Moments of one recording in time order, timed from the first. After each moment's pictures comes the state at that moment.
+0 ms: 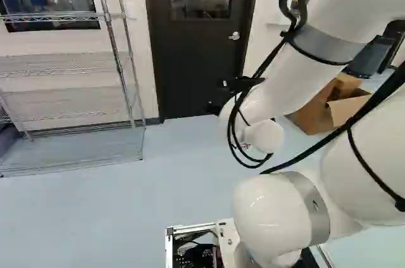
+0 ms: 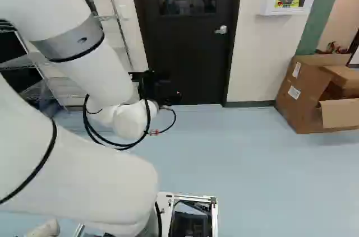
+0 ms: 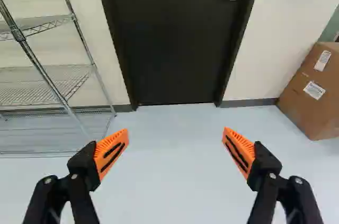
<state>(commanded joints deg) 0.0 16.0 -5.0 0.0 50.0 0.0</state>
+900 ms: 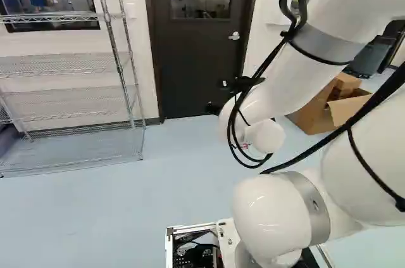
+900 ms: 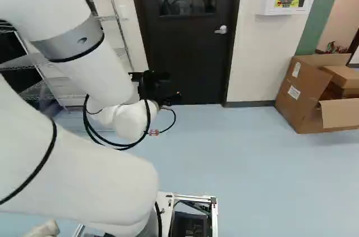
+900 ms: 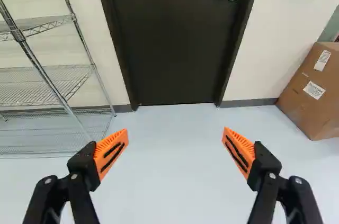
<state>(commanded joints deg) 0.0 16.0 -5.0 0.0 50.0 0.0</state>
